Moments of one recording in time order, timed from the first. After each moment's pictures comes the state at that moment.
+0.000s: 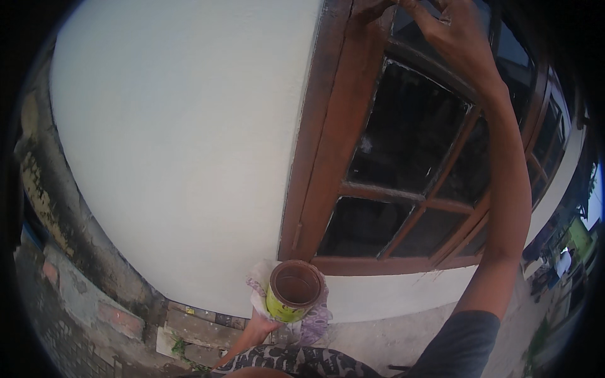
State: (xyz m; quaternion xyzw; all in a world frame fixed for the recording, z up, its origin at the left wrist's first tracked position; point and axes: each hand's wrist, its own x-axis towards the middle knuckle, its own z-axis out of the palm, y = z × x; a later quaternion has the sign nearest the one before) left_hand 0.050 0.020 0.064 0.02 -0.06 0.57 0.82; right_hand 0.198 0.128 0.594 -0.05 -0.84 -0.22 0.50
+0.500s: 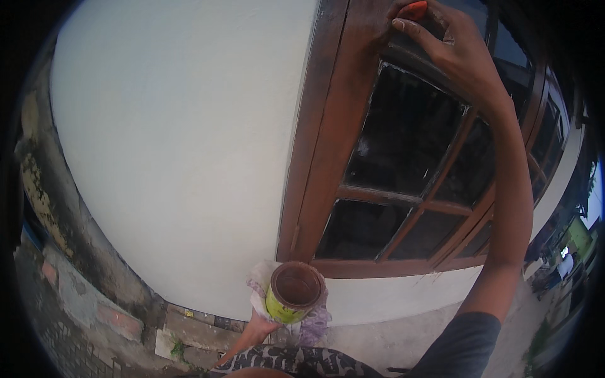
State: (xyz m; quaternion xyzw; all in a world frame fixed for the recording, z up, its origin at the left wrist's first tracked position) left_hand 0.050 0.022 0.061 0.05 -0.03 0.58 0.81; right_hand 0.227 0.119 0.596 -0.17 -0.88 -0.30 0.33
